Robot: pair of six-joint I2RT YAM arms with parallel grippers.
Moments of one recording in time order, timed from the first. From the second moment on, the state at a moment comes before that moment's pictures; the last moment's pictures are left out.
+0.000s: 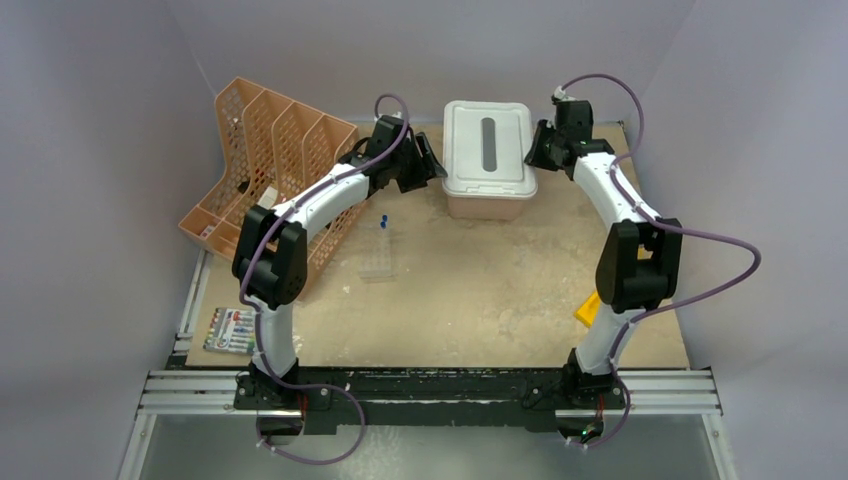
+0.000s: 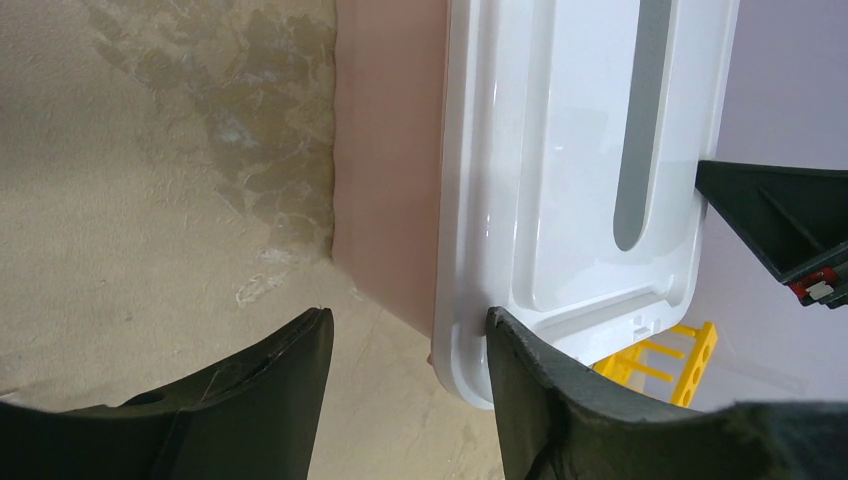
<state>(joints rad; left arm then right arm) -0.50 1.97 1.63 -0.31 0.15 -0.82 0.09 1.83 1.56 -0.45 -0.02 0.29</state>
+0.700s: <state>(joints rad) -0.53 1.99 1.67 -0.32 0.06 -0.82 0.11 1.85 1.57 -0.44 0.11 0.38</state>
